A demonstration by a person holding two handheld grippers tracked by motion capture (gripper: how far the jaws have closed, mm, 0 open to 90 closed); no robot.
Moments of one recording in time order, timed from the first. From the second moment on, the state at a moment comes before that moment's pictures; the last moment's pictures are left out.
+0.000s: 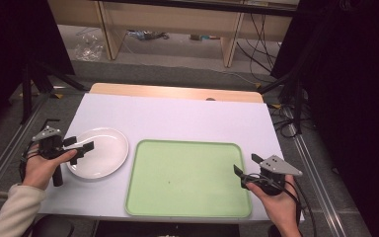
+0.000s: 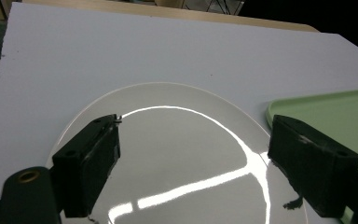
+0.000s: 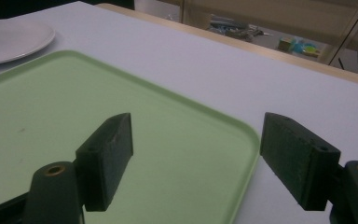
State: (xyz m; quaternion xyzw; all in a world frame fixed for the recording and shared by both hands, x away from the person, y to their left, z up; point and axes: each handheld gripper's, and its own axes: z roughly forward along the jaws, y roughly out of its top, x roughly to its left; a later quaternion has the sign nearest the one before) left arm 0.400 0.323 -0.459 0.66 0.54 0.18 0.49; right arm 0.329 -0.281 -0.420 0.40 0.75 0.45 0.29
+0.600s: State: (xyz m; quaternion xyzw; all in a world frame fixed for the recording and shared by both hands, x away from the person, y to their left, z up) left arm 0.404 0.342 -0.473 0.64 0.58 0.17 0.46; right arm 0.328 -0.279 -0.420 0.40 0.75 0.45 0.28
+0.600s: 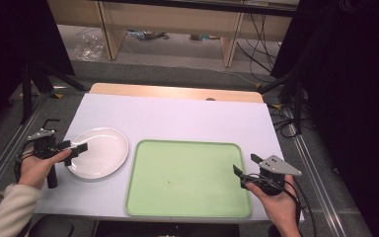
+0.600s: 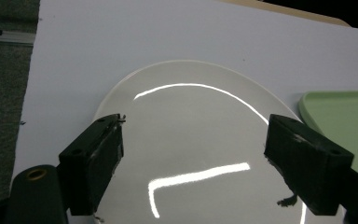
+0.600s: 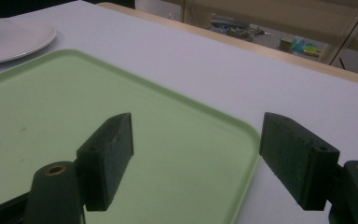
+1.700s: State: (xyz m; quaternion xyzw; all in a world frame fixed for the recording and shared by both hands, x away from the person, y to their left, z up) left arm 0.405 0.369 -0.496 0.60 0.66 0.11 0.43; right arm 0.327 -0.279 -0.419 0.40 0.75 0.45 0.27
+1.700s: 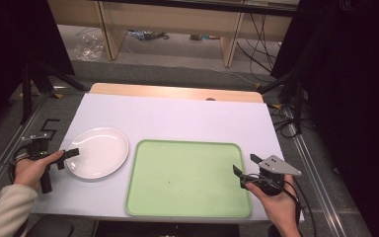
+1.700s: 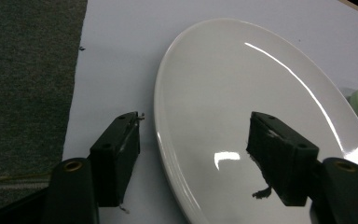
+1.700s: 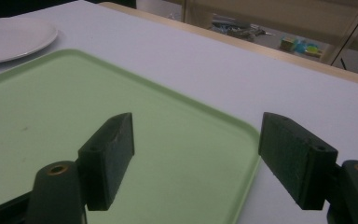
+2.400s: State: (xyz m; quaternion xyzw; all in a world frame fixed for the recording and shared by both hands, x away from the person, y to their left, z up) left arm 0.406 0.378 -0.500 0.56 0.71 0.05 0.43; right arm 0.328 -0.278 -0.419 0.40 0.75 0.45 0.27
